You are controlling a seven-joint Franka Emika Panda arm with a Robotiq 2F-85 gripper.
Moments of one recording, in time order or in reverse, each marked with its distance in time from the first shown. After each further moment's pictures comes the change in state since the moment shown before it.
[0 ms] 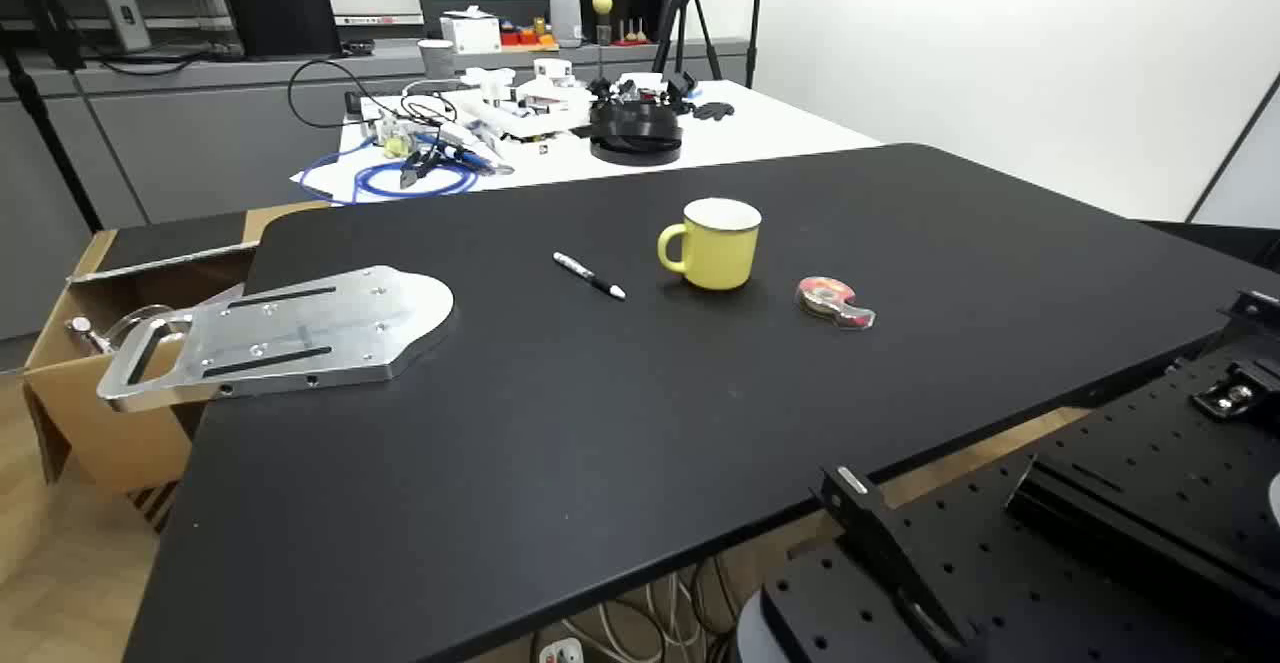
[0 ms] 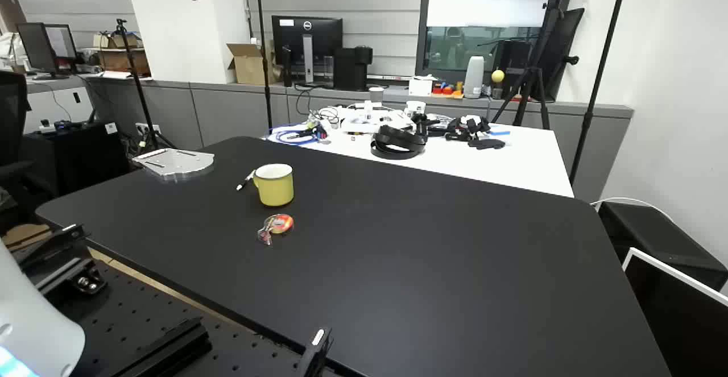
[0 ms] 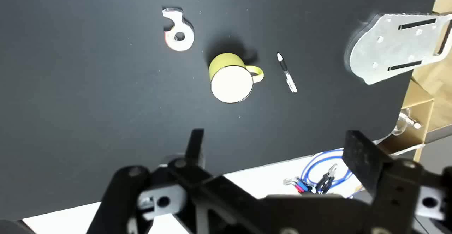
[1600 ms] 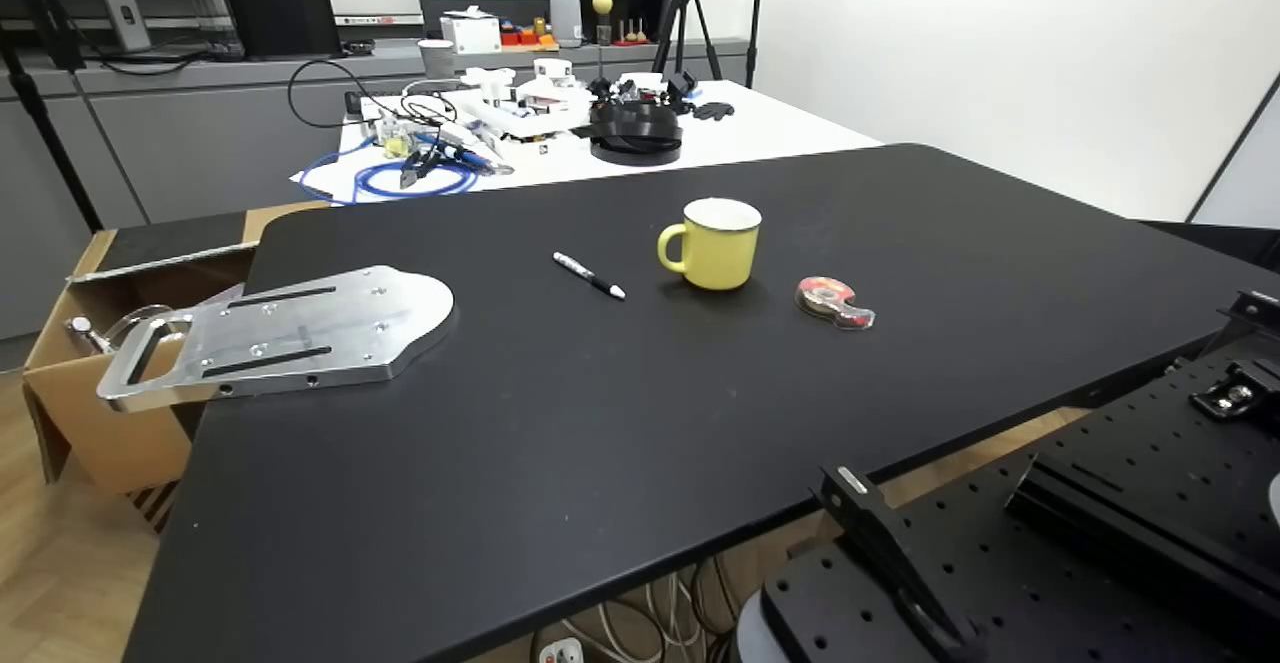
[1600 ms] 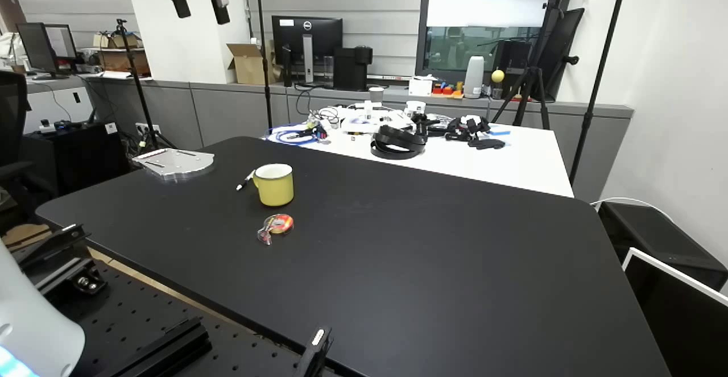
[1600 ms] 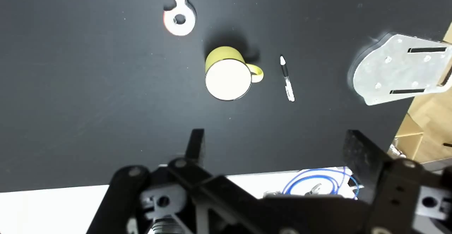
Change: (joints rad) arm 0.012 0.184 -0.004 0.030 -0.012 0.128 -0.163
